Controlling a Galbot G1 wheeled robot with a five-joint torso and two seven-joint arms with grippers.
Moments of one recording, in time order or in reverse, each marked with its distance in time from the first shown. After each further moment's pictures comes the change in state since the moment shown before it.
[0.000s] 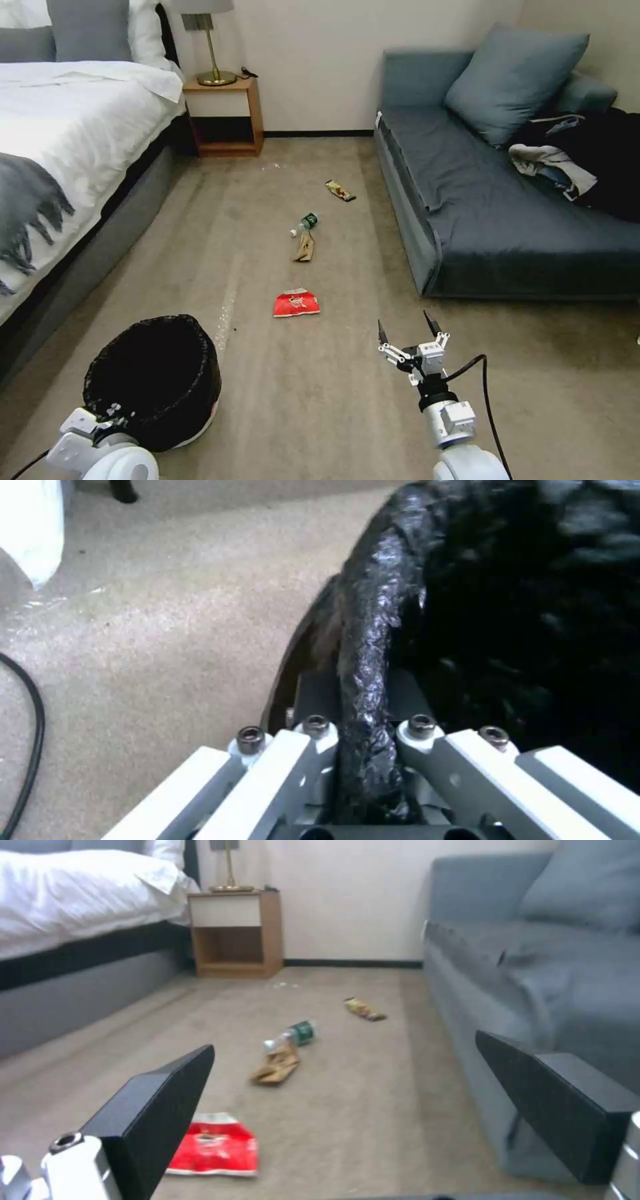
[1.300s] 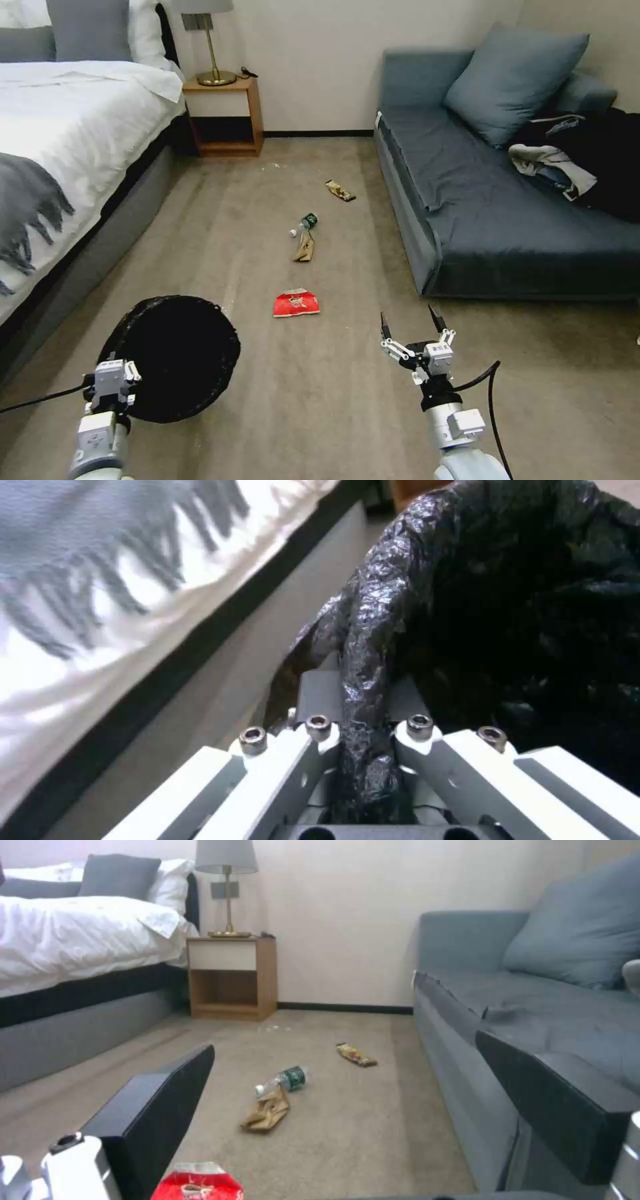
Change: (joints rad) left arm 0.044 0.035 -0.106 0.046 0.882 -0.170 0.677; right arm -0.020 0.000 -0.002 0.000 -0.083 0.145 0.046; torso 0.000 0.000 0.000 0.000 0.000
